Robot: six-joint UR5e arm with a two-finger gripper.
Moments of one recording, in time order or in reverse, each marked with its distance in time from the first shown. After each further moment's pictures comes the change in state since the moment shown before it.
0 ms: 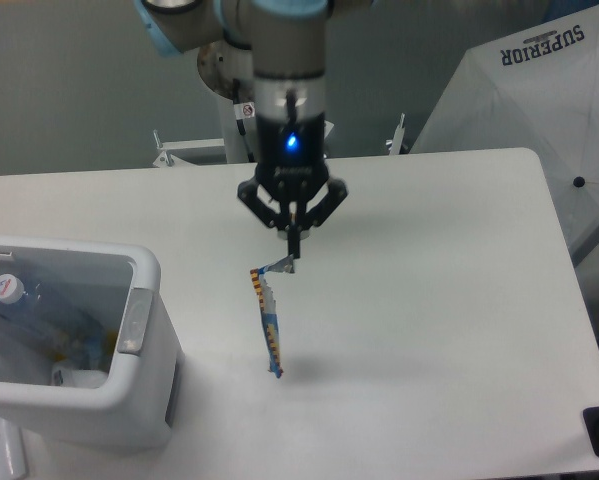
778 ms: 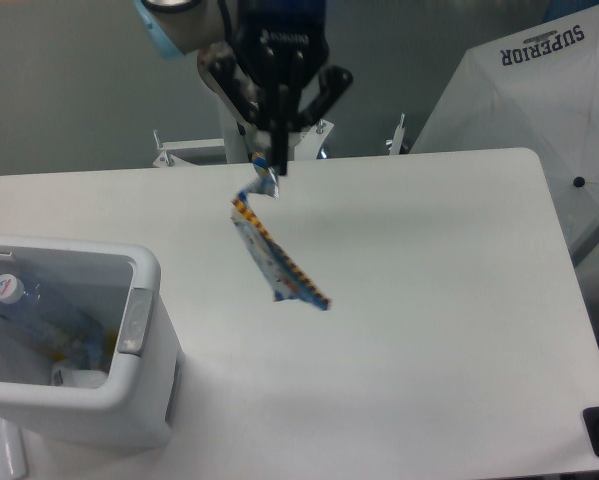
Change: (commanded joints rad) arm -0.057 0.061 0.147 0.034 -0.120 -0.215
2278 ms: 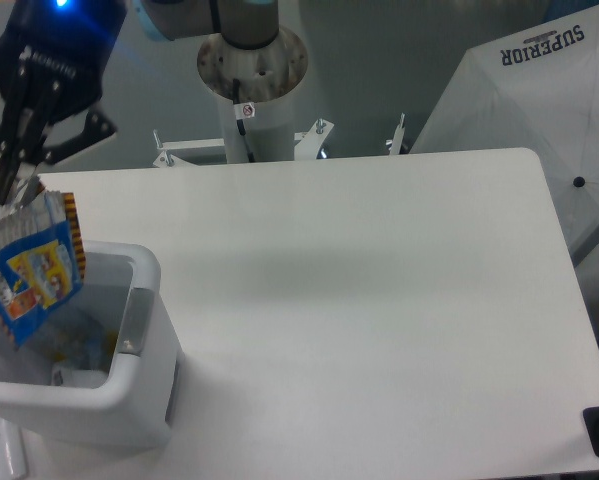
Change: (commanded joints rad) arm -0.288 -0.205 0.092 0.021 -0.100 0.000
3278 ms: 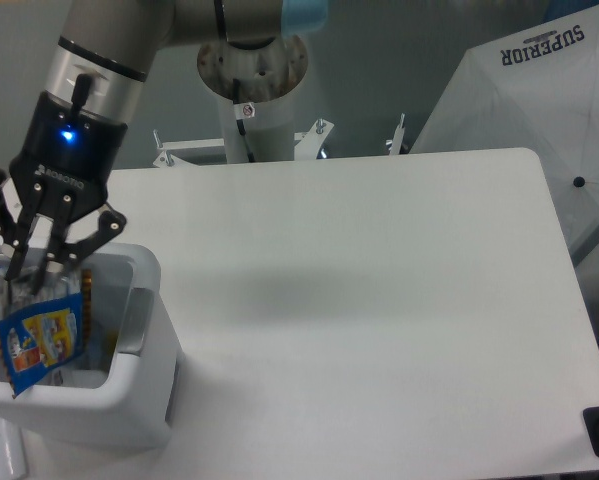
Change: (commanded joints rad) arm -0.003 -0.034 -0.087 0.005 0.098 0.118
